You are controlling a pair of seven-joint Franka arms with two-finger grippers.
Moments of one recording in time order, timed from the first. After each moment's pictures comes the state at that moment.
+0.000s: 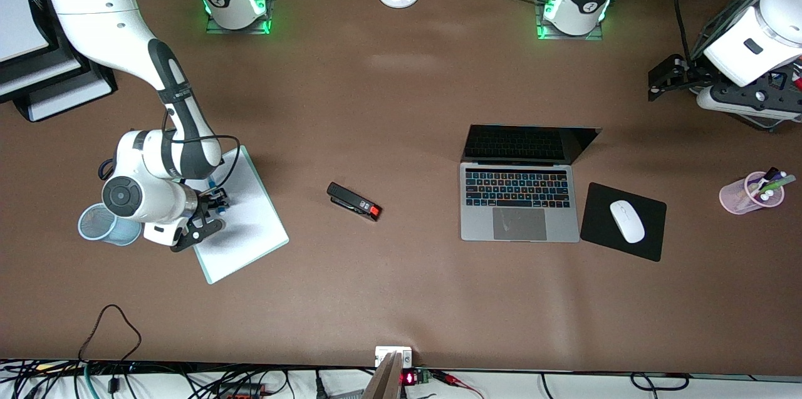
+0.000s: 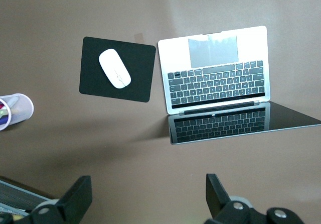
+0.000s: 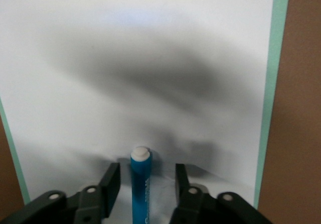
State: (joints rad) left arm -0.04 -0.06 -0.05 -1.70 0.00 1.61 0.05; right arm 0.11 0.71 -0.04 -1.64 0.02 2.19 -0.45
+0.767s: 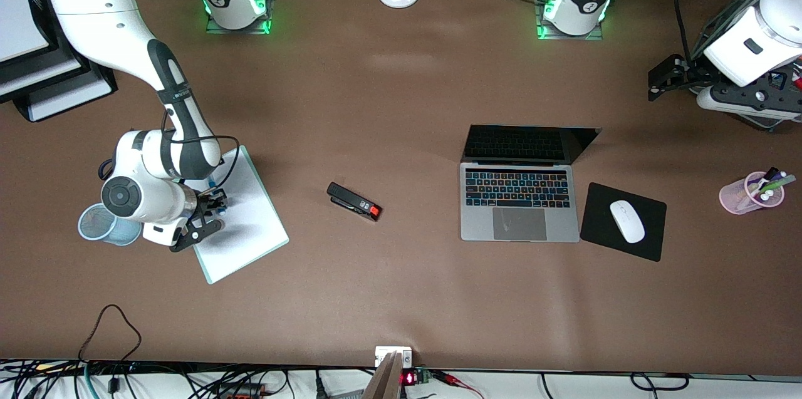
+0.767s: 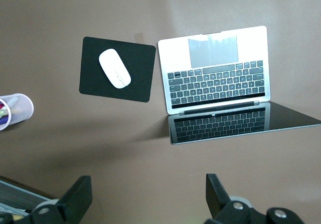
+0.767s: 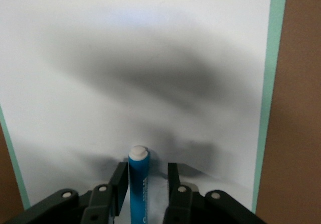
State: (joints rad) left arm -0.04 -0.06 -0.05 -1.70 0.00 1.61 0.05; right arm 0.11 0.71 -0.05 -1.64 0.02 2.19 -0.45
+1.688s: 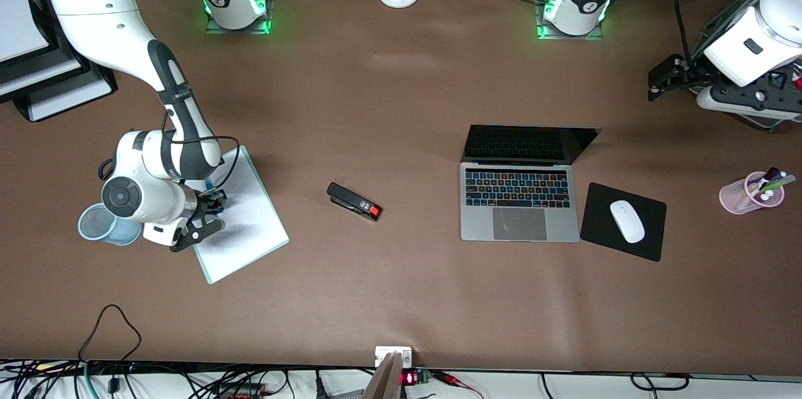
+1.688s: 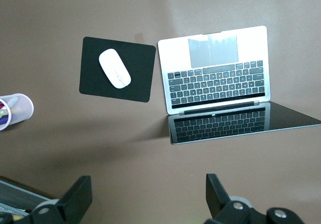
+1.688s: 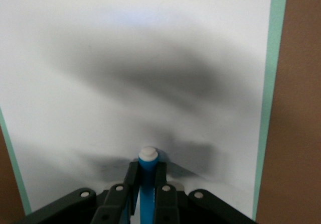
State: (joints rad) left arm -0.04 -0.06 -0.05 -1.70 0.00 1.61 0.05; right arm 0.11 0.71 -0.05 -1.63 0.02 2.19 -0.45
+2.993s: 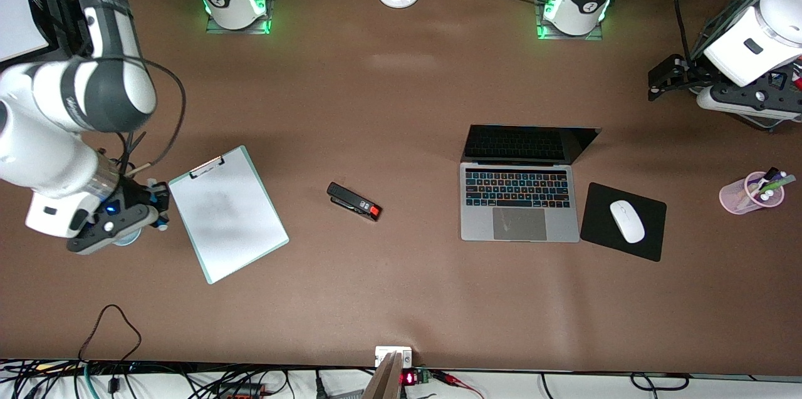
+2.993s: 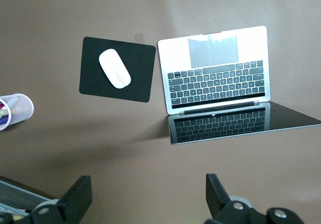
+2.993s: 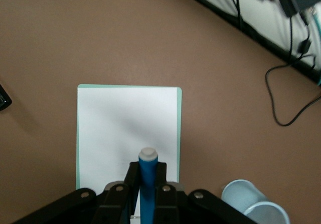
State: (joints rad) left arm -0.04 -0.06 -0.05 -1.70 0.00 1.61 0.05; right arm 0.12 0.42 -0.05 -1.45 0.02 2.02 -0.51
